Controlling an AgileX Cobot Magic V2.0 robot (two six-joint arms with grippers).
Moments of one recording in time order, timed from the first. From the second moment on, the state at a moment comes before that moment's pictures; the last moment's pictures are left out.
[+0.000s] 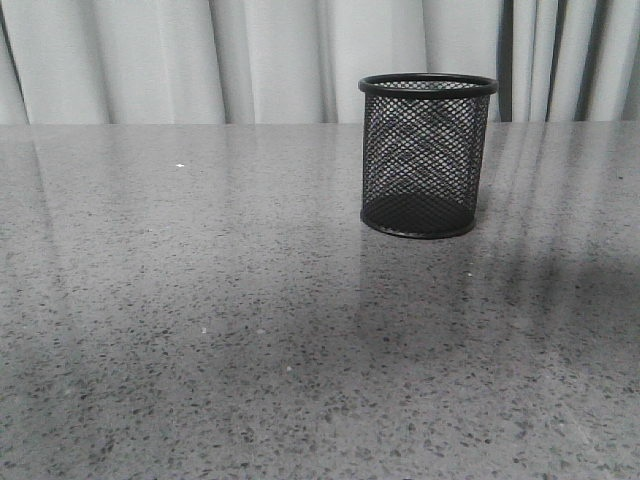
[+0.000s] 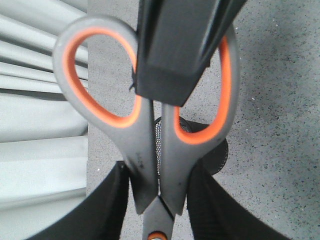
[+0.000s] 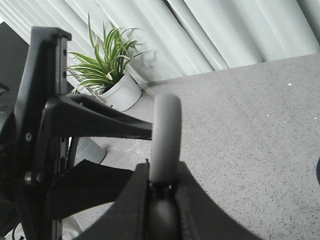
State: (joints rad) left arm -1.10 1.41 -1.68 0.21 1.03 0.76; right arm 0.29 0.79 -0.85 1.32 0.64 -0.67
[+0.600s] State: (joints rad) left arm -0.79 1.24 -1.69 0.34 1.04 0.56; right arm 0.21 0.93 -1.12 0.80 0.79 -0.48
